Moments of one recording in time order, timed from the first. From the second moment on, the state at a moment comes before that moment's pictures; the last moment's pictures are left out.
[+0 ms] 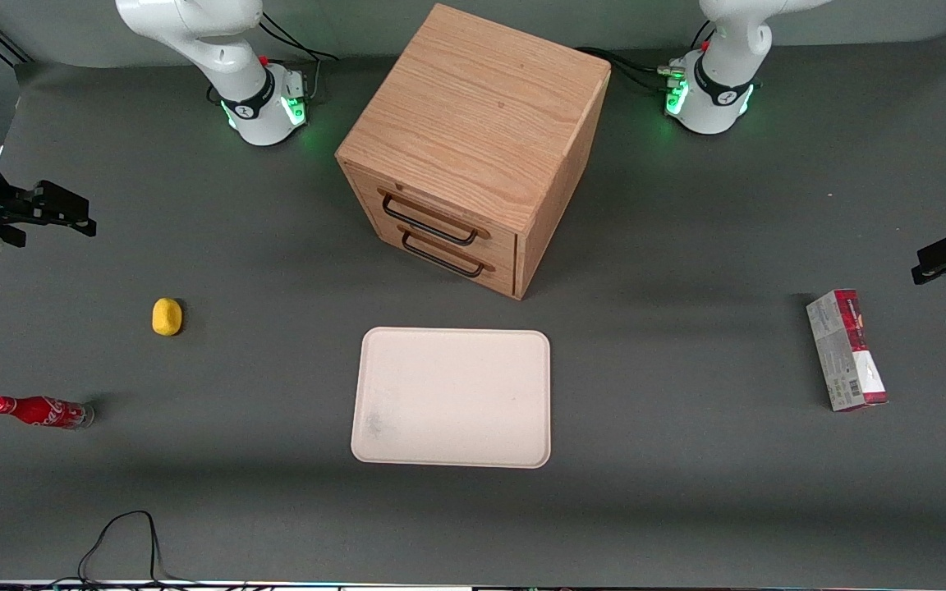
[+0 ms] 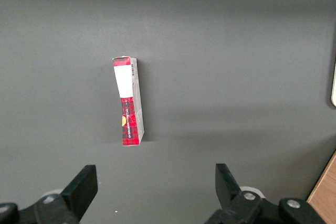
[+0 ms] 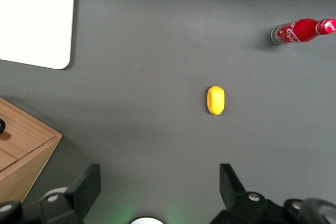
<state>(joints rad) 0.02 -0.01 -0.05 -1.60 -0.02 1.51 -0.14</state>
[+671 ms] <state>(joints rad) 0.02 -0.01 -0.05 -1.60 -0.02 1.49 -0.14</state>
